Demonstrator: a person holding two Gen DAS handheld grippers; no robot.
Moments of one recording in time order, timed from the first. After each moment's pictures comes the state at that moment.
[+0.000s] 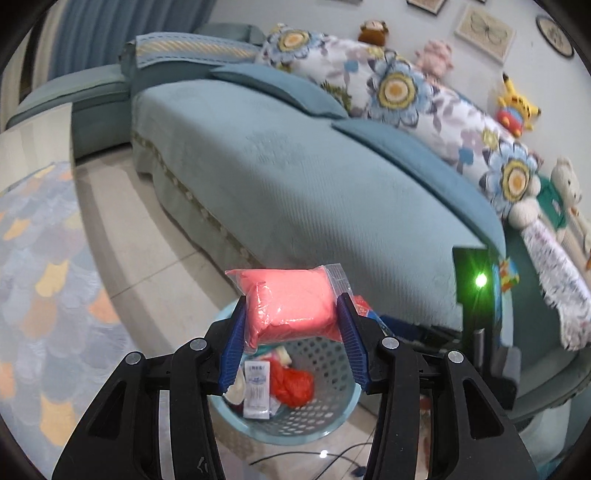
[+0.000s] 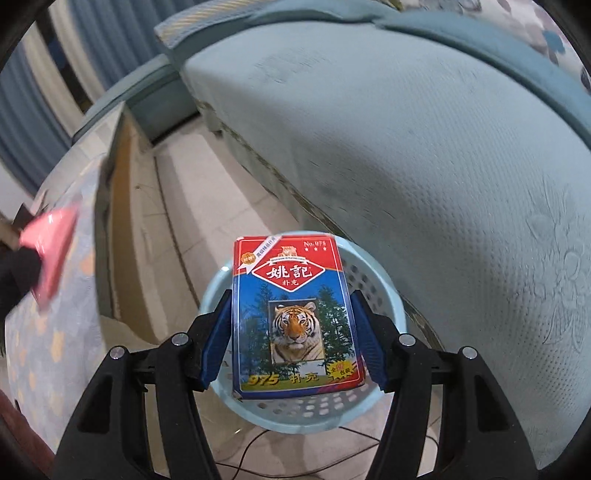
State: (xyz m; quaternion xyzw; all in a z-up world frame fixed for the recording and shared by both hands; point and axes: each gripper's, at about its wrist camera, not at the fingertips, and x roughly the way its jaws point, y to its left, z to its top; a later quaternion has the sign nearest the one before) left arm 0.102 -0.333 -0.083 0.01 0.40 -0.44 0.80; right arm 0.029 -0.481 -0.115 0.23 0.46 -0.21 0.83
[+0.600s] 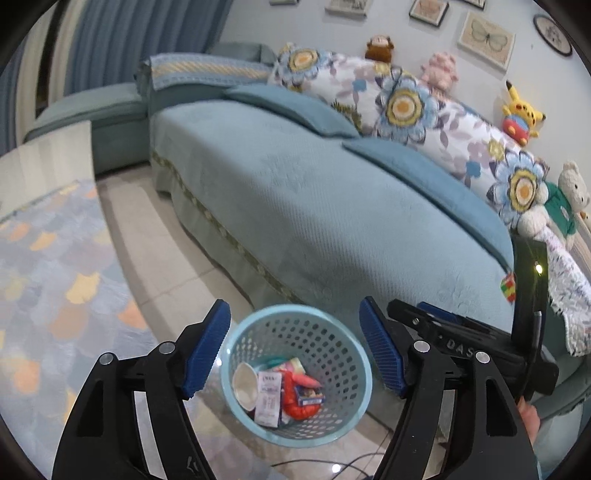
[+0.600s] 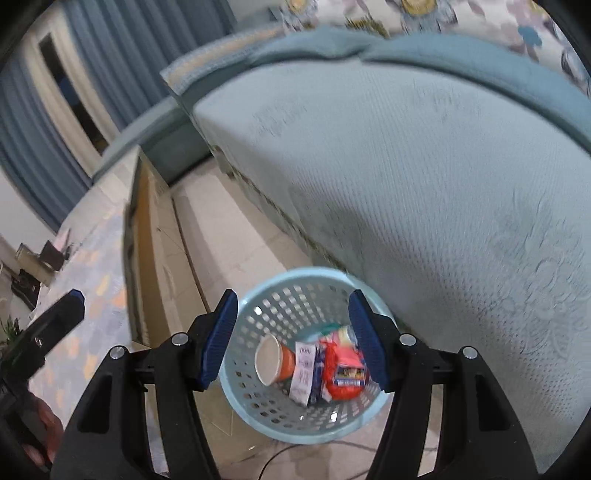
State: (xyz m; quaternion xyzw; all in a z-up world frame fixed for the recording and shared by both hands) left arm 0.086 -0.301 -0.045 0.00 0.36 -0.41 0.84; right arm -0.004 -0.492 -0.069 0.25 0.37 -0.19 0.88
